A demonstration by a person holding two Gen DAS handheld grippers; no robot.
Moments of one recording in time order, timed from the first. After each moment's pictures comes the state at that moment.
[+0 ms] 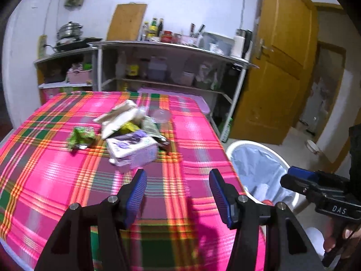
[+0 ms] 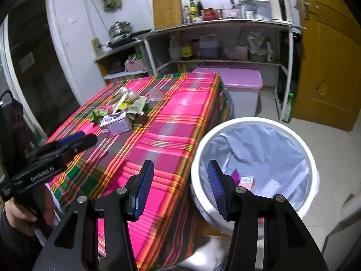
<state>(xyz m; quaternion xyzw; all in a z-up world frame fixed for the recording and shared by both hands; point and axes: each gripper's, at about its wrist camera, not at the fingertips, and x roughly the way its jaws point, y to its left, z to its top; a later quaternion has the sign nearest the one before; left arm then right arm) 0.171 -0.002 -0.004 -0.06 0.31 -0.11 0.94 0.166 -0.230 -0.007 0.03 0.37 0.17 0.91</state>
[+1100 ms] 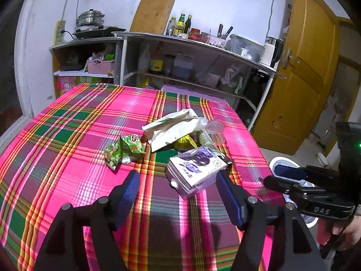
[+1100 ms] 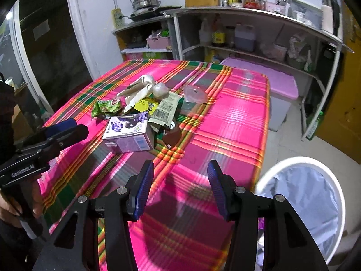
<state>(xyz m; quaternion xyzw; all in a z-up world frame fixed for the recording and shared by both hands) 0.227 0.082 -0.015 -0.09 0.33 -0.07 0.94 0.268 -0.130 -0.031 -0.03 0.42 0.24 0.88</state>
